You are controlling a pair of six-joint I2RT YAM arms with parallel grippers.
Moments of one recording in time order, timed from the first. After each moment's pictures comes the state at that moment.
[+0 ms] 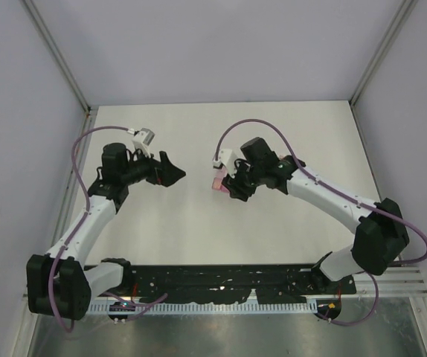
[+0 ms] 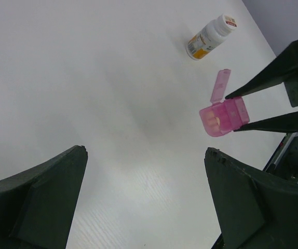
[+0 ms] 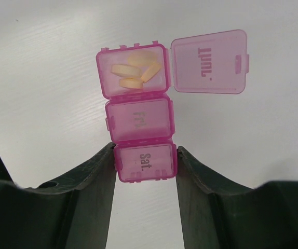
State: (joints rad) left arm -0.14 1.11 0.76 -0.05 0.66 -0.23; right arm 0.69 1.50 1.15 -0.54 -0.27 -0.42
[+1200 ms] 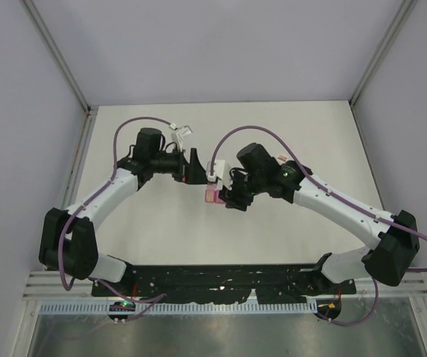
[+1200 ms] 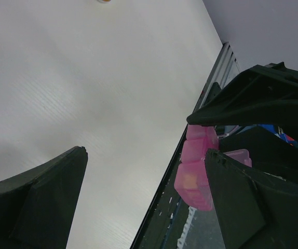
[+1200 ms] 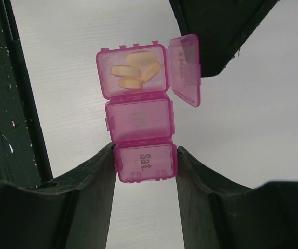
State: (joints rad) left arm -0.36 1.44 1.01 -0.21 0.87 -0.34; right arm 0.82 1.36 1.20 -0.68 -0.33 -0.49
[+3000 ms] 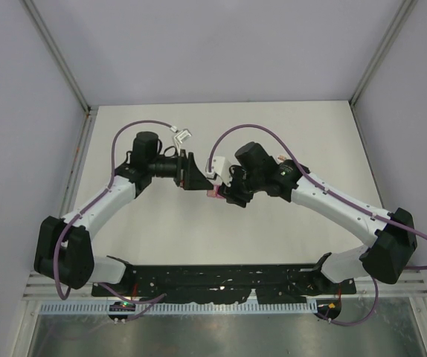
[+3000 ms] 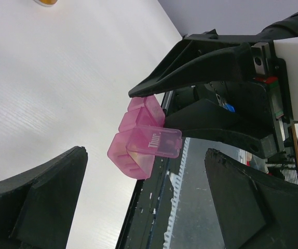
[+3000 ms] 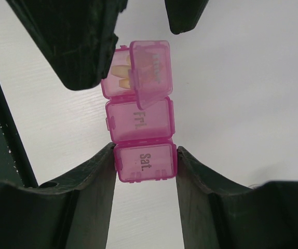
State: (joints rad) left arm -0.37 1.36 0.93 -0.07 1.03 -0.40; right arm 0.82 1.38 1.21 -0.66 -0.23 -0.47
